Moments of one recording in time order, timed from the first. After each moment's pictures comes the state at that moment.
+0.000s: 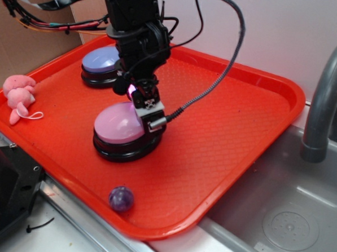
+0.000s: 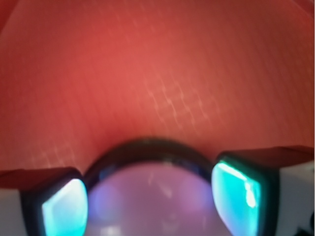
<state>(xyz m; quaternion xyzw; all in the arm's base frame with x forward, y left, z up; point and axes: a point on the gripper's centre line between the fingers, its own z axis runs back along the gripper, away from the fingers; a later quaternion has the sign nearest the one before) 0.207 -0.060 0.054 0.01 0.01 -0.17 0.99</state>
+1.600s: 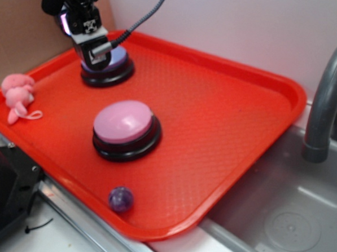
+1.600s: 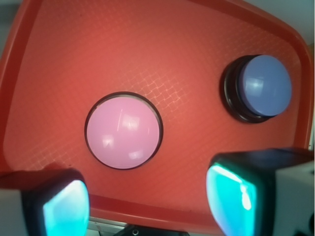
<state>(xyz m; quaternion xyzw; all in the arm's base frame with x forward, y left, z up) 0.177 -0.040 0.153 0.03 -0.03 -0.10 0.99</state>
